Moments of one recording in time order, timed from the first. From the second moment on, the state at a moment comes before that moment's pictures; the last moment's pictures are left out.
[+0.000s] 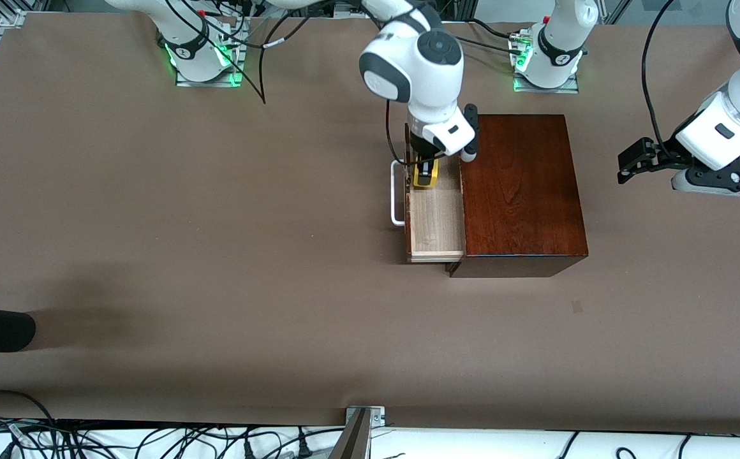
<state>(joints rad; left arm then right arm) -0.02 0.02 -0.06 -1.68 0.02 1.68 0.01 1.01 0.78 -0.04 -1.03 -0.07 1.92 -0.47</state>
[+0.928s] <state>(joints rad) -0.08 0.05 -0.17 -1.67 -0.01 1.52 0.17 0.59 0.51 -0.28 -1.02 0.10 1.62 -0.40</state>
